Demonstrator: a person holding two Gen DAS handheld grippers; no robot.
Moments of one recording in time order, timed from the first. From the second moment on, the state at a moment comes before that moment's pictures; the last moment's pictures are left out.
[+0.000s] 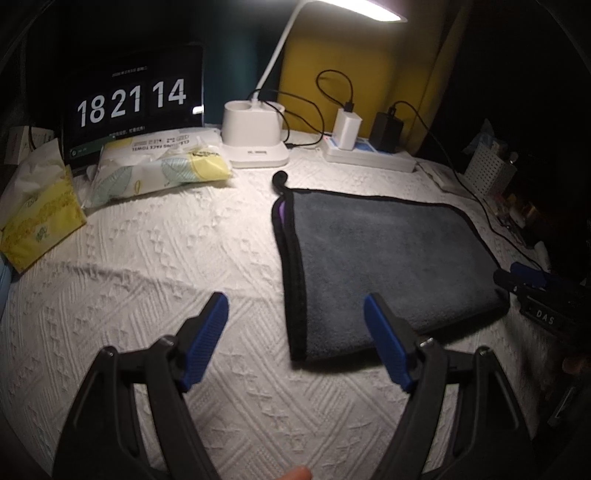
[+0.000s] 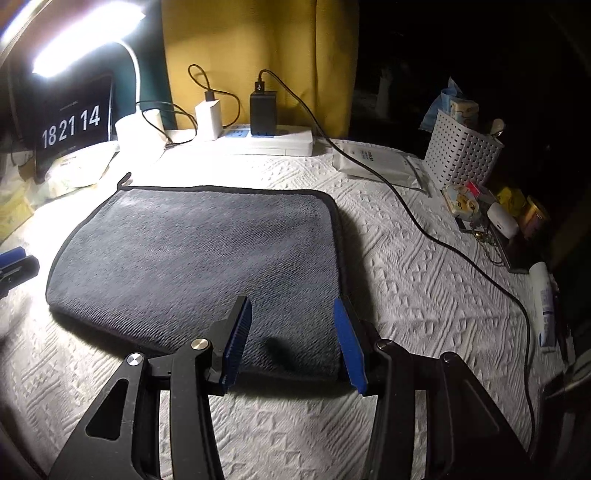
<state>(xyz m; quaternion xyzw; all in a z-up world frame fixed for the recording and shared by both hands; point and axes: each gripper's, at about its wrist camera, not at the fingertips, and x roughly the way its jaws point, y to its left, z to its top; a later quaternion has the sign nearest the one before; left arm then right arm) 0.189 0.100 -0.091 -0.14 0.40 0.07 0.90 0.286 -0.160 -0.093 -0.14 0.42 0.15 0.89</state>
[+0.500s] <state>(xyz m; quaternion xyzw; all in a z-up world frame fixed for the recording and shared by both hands) 0.152 0.071 -0.081 -0.14 0.39 0.04 0.91 0.246 -0.160 -0.081 -0.15 0.40 0.16 0.89</state>
